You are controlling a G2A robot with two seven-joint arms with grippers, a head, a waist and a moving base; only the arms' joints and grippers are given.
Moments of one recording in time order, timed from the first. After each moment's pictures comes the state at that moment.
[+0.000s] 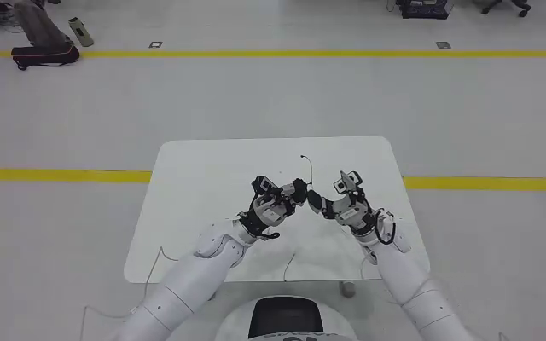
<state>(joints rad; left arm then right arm) 1.33 -1.25 -0.87 -1.43 -1.10 -0.34 -0.82 -1.43 -1.26 1.18 -1.29 1.22 -0.13 1.23</state>
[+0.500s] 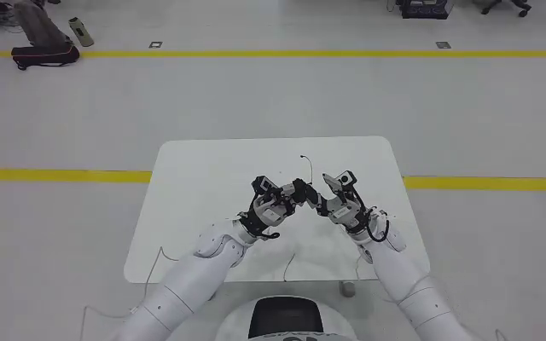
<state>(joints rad) 1.33 -1.25 -0.87 -1.43 -1.10 -0.34 -0.82 -1.41 -1.27 1.16 -1.28 1.19 -0.13 1.19</state>
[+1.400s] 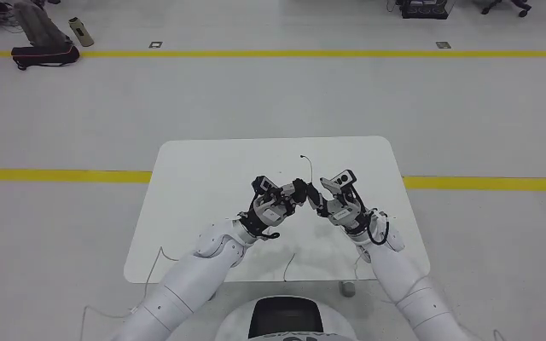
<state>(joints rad) 1.33 -1.25 -0.87 -1.43 -1.10 -0.34 -0.82 -1.41 -1.29 1.17 -1.29 1.19 -0.16 1.24</state>
